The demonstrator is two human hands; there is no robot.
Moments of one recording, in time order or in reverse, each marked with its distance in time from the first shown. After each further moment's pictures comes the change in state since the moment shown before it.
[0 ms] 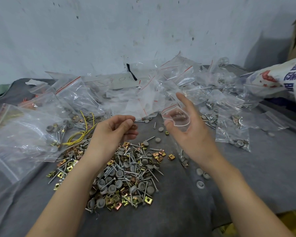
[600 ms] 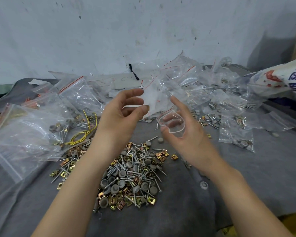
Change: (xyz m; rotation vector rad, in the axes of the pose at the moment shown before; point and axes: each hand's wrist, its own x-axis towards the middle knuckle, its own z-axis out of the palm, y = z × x) left_hand -0.006 0.042 0.022 0.140 -0.001 0.268; right_hand -0.003 0.005 0.010 -0.091 -0.094 -0.051
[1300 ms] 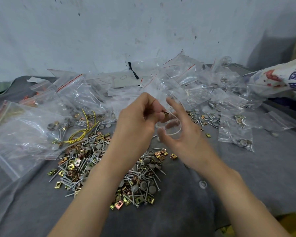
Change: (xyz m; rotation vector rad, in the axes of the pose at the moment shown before) left_hand -0.010 0.000 0.029 0.214 -0.057 0.152; right_hand -0.003 0.001 0.005 -0.055 -0.034 -0.023
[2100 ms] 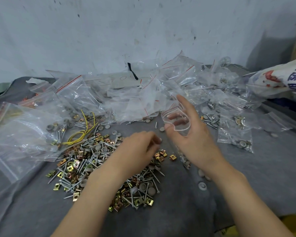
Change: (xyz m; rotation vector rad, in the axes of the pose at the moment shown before) left_hand -0.015 -0.048 0.002 0.660 -0.473 -0.087; right_hand 0.001 0.003 -0.010 0.087 0.114 0.026
